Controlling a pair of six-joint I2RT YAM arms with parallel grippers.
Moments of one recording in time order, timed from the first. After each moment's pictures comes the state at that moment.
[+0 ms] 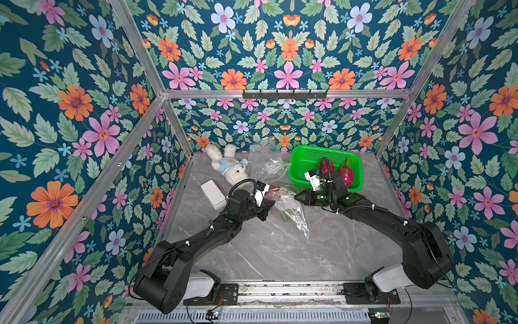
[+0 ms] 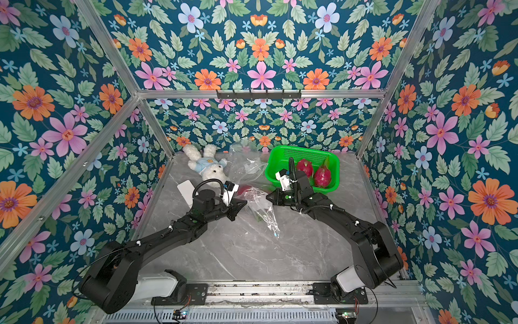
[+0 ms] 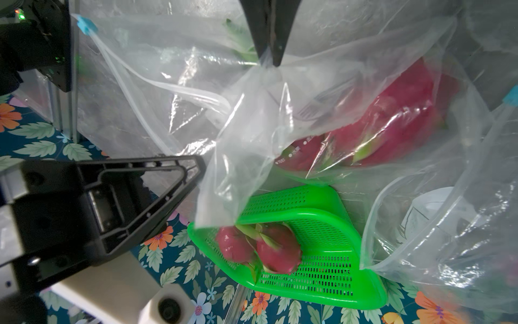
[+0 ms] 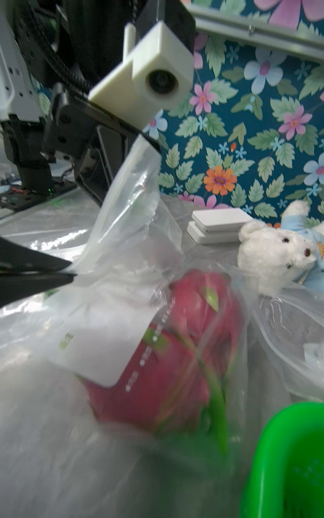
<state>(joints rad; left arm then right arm) -0.52 1.30 0.59 0.31 0.42 -0.15 0.47 1.47 0.97 -0.12 -0.51 0.57</state>
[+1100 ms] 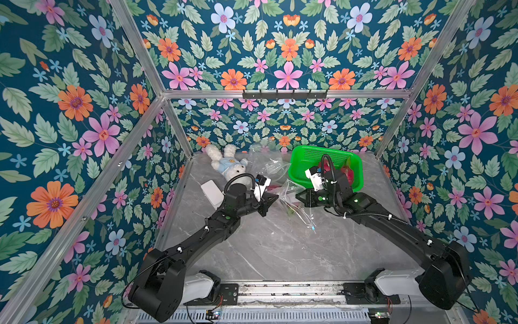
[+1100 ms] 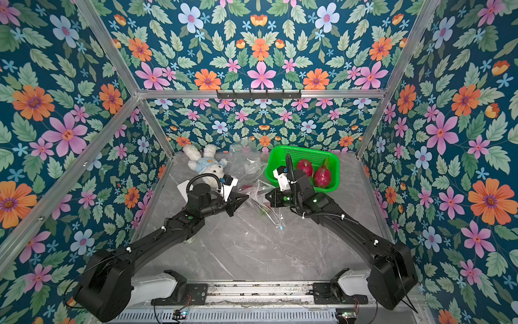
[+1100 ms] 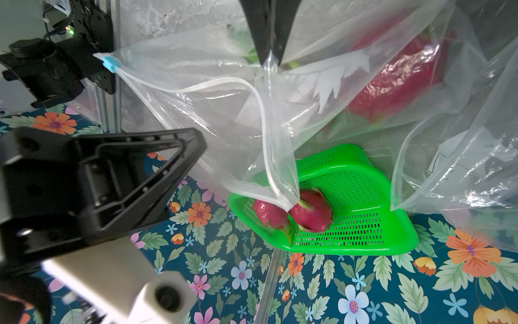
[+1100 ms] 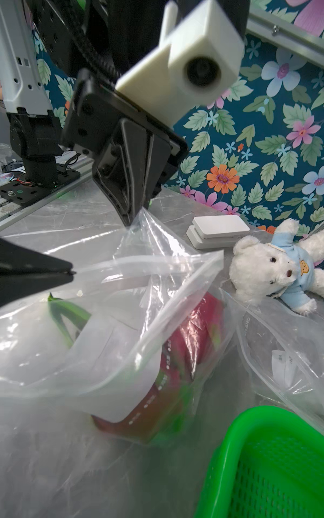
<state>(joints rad) -0.52 1.25 0.68 0.29 0.55 -0.16 0.58 1.35 1.06 -0.31 -0.39 0.53</state>
